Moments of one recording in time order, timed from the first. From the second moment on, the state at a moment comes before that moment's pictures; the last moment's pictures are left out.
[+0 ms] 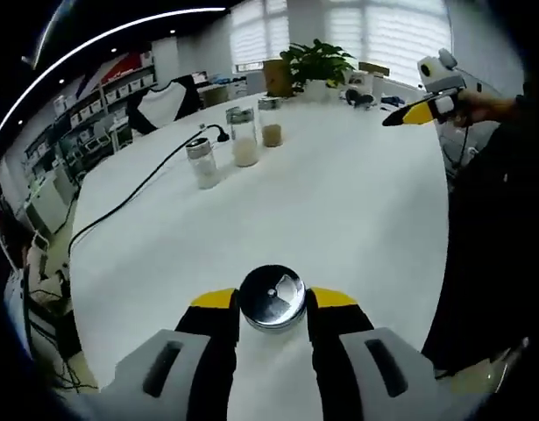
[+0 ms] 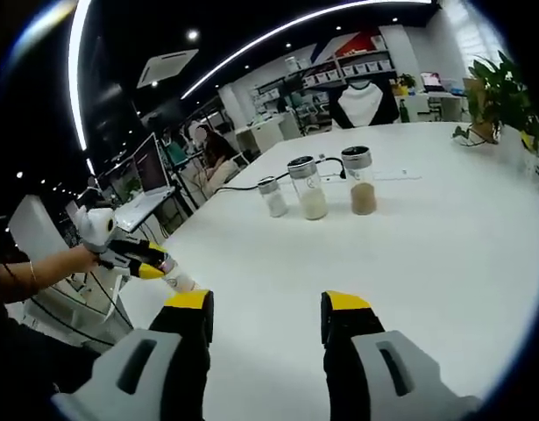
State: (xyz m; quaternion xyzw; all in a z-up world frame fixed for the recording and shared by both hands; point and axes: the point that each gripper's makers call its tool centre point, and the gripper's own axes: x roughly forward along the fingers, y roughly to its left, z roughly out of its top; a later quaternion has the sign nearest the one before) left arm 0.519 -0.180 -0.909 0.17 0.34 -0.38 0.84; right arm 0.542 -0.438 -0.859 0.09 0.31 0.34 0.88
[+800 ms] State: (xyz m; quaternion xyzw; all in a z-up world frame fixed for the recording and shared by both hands) left arm 0.529 -0.176 -0.908 0.14 0.37 -0.29 0.87; right arm 0.547 -0.435 -0.859 0.07 0.30 0.33 0.89
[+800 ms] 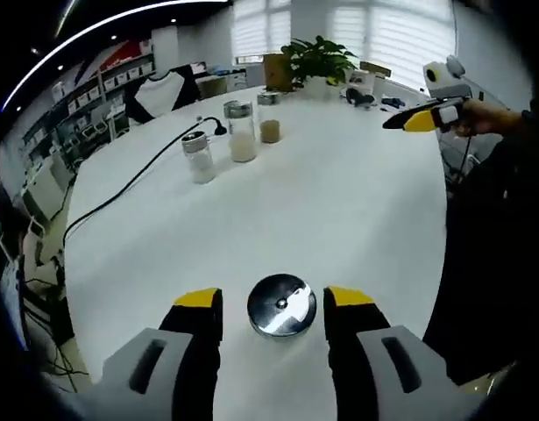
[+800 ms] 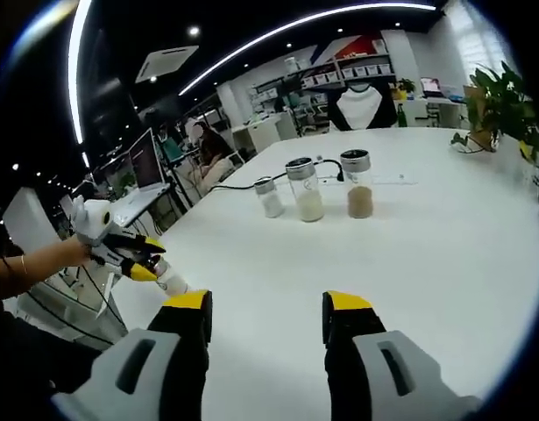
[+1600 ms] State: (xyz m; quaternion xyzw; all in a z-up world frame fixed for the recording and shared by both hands) left arm 0.526 -0.168 -0.904 -0.02 0.32 -0.03 0.95; right arm 0.545 -0.434 -0.859 0.06 0.30 0.33 0.89
